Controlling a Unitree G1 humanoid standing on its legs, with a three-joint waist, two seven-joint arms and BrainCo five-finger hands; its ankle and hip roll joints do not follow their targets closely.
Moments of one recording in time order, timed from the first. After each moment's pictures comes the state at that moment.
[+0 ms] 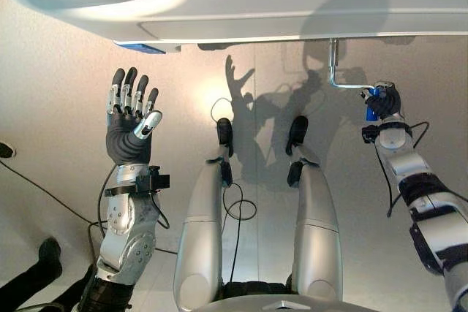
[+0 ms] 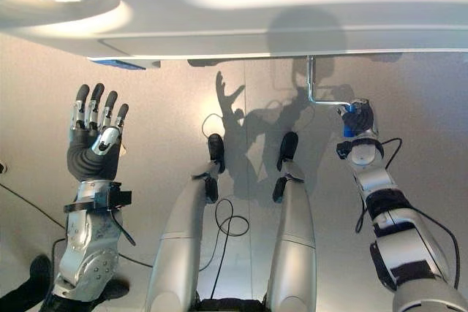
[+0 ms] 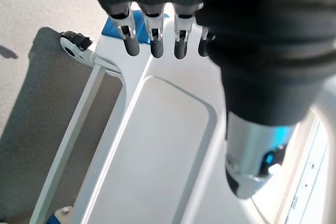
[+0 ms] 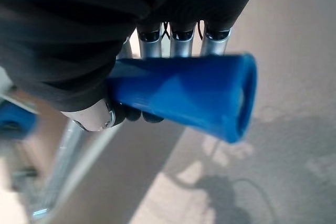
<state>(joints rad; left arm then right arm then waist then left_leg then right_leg) 0.03 0.45 -0.17 -0.39 -0.73 -0.39 0.28 -0.79 -0.64 0.31 1.02 0.15 -0.12 -0.37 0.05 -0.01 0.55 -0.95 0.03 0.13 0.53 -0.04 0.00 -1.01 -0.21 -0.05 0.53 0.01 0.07</state>
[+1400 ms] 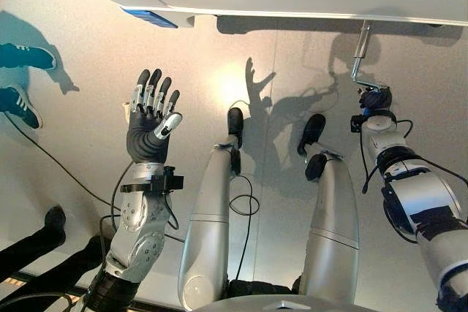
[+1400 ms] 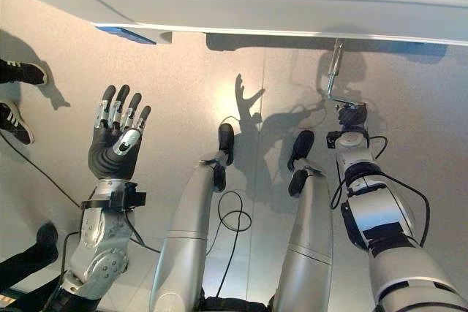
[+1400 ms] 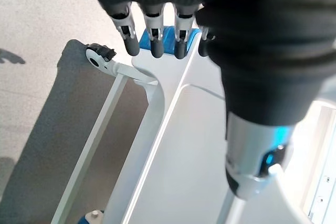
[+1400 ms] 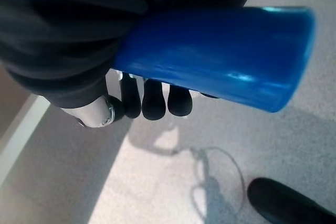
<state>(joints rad) 0.00 0.45 -0.25 -0.38 -0.74 -0.39 0.31 -0.98 -0.47 0.25 1.32 0.27 -0.06 -0.38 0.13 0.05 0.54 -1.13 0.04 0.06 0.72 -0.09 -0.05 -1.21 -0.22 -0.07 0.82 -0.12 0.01</state>
